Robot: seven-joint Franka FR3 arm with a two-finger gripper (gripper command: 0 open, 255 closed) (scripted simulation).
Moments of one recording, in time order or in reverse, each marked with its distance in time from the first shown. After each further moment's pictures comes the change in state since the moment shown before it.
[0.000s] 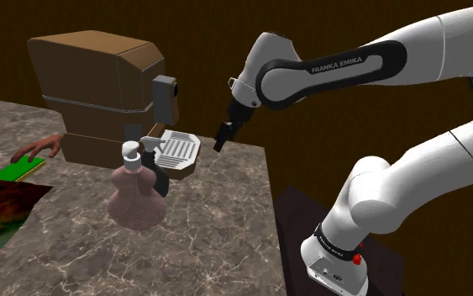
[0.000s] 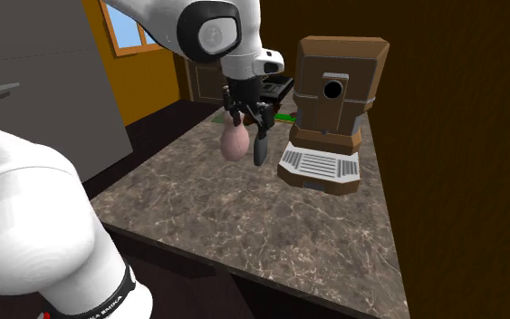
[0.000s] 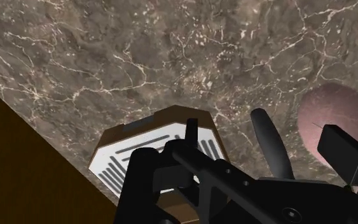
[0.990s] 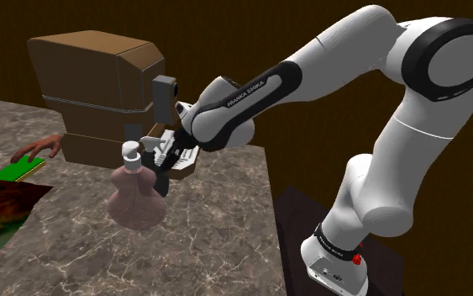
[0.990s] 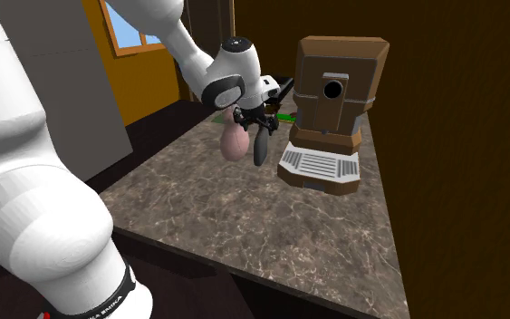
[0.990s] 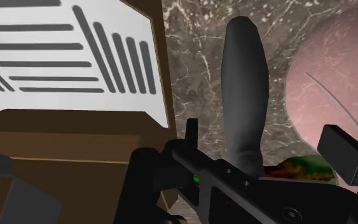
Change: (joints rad) arm 0.233 0.532 0.005 0.160 0.363 0.652 -0.542
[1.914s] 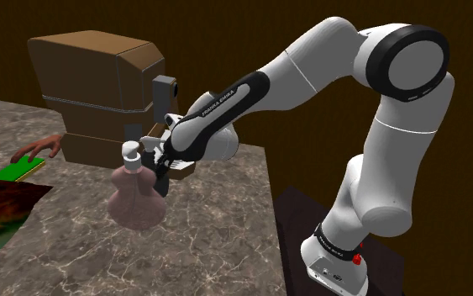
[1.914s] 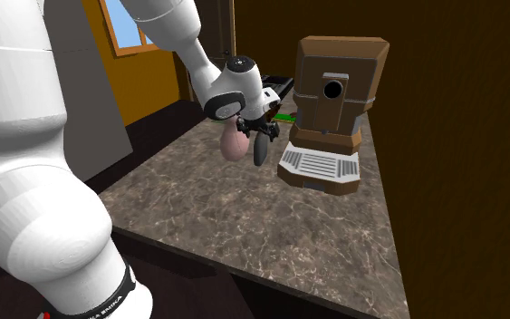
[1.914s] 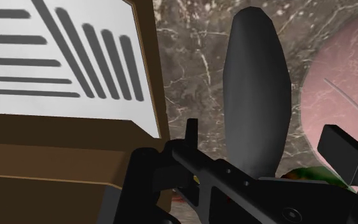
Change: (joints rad) arm -0.015 0.169 0.062 0.094 0.167 0.100 -0.172
